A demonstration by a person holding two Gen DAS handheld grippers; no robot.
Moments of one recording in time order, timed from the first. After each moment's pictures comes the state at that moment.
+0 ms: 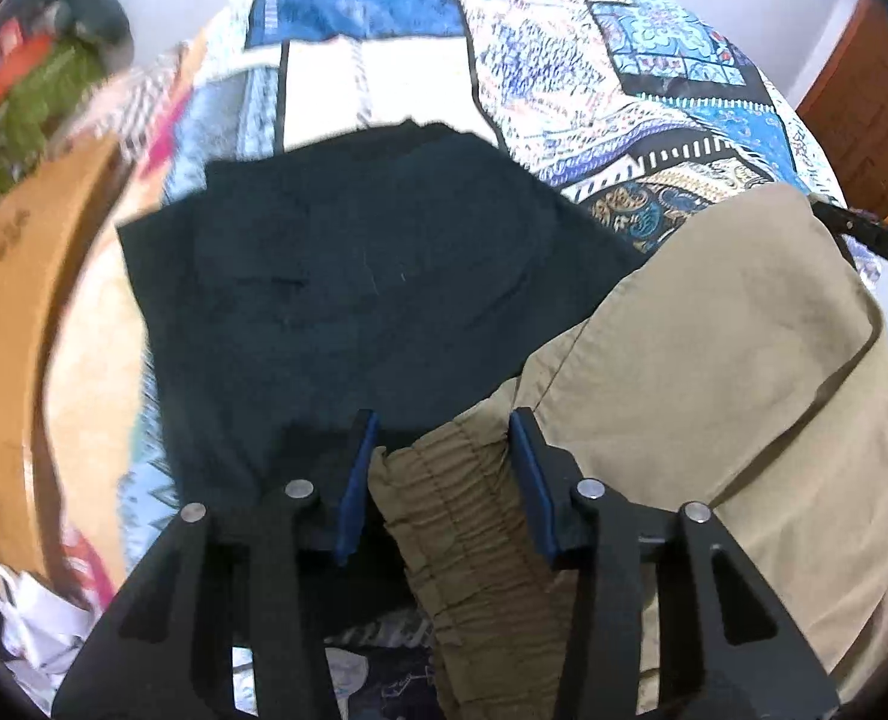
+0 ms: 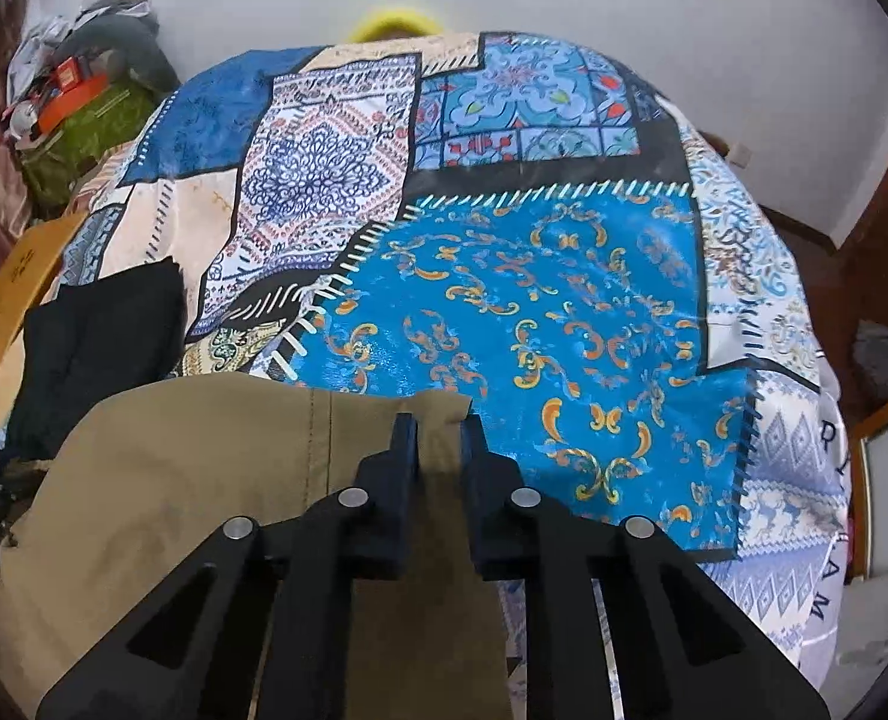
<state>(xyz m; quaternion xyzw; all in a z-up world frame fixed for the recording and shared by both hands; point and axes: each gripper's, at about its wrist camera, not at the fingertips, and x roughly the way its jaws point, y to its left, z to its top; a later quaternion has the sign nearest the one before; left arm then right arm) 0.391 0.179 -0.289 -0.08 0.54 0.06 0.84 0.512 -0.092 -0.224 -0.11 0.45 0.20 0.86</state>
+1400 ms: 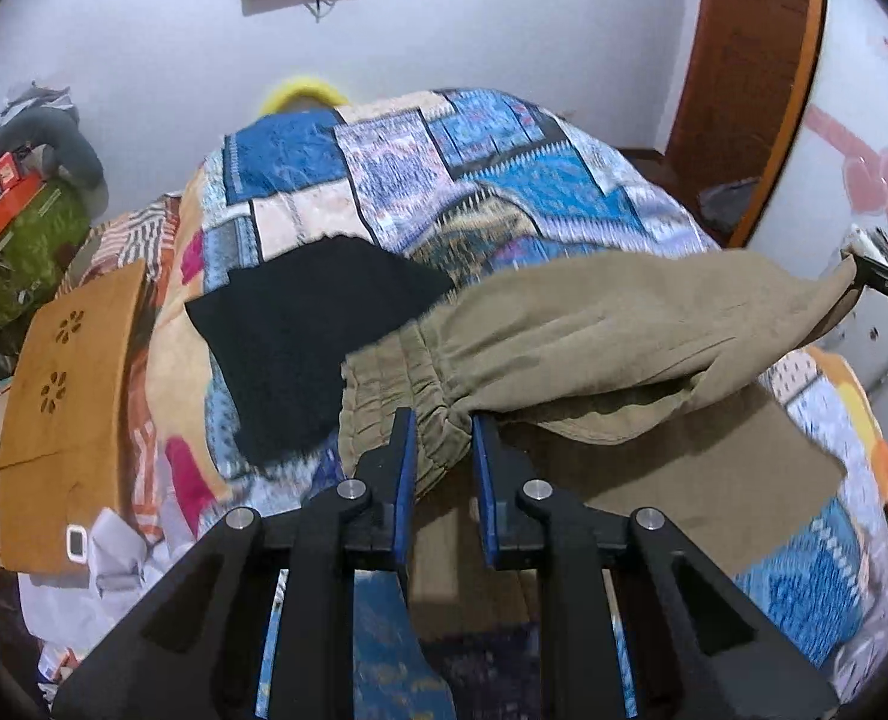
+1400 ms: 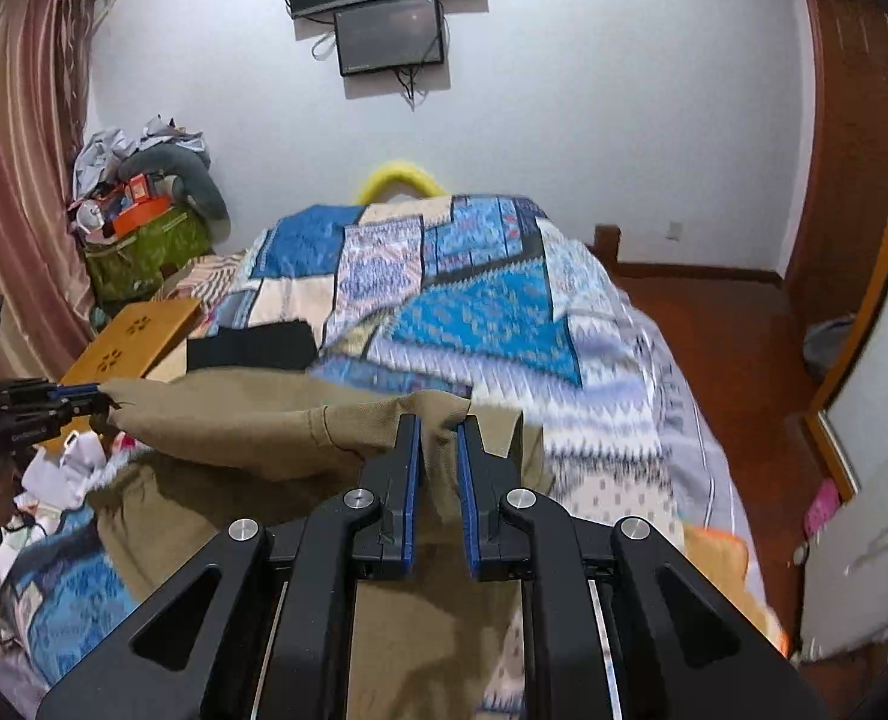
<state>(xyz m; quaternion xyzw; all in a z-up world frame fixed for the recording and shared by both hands) 0.196 0.092 -0.160 0.00 0.43 -0.03 0.90 0.239 -0.204 -0.096 -0.02 0.34 0.19 0.92</state>
